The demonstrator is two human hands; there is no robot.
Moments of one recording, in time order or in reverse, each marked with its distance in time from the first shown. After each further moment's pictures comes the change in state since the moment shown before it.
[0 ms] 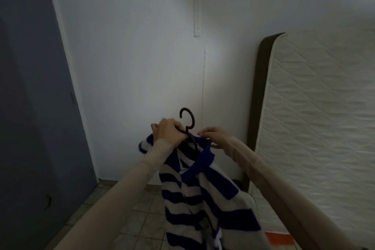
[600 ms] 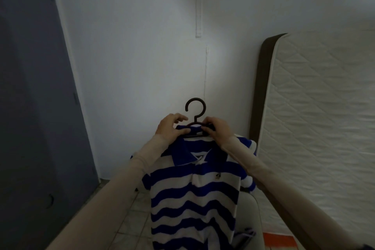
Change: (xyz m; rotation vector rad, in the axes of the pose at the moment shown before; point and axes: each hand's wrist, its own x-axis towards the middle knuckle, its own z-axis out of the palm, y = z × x) left_hand 0.008 -0.014 -0.011 -0.361 -0.191 0.110; right_hand 0.002 -0.006 -0.005 -0.574 0.209 -0.479
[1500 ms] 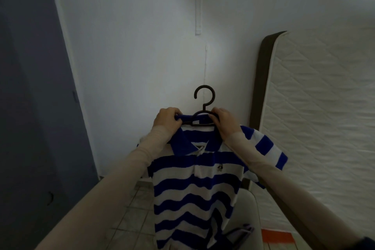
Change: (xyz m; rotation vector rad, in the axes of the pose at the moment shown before) left_hand 0.009 0.013 -0.007 0.248 0.132 -0.025; right_hand 0.000 0.011 -0.009 -0.091 0.184 -0.024
